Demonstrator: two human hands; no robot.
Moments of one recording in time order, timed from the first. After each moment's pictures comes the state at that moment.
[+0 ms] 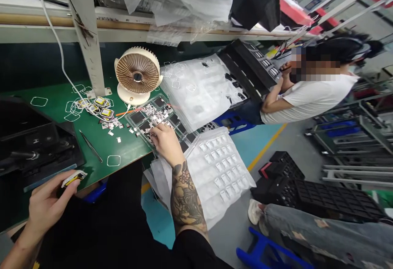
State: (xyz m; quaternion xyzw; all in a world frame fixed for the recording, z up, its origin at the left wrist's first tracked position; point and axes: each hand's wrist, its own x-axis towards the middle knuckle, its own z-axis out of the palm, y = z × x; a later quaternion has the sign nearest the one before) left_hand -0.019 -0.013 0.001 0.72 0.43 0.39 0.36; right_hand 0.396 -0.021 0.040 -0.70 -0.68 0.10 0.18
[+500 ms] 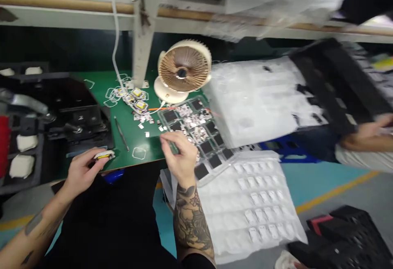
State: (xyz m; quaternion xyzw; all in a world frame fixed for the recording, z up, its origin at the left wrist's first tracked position) left_hand -0.007 -0.011 0.012 0.68 0.48 0.36 0.41; right_hand 0.314 -0.022 0.045 -0.57 -0.61 0.16 0.53
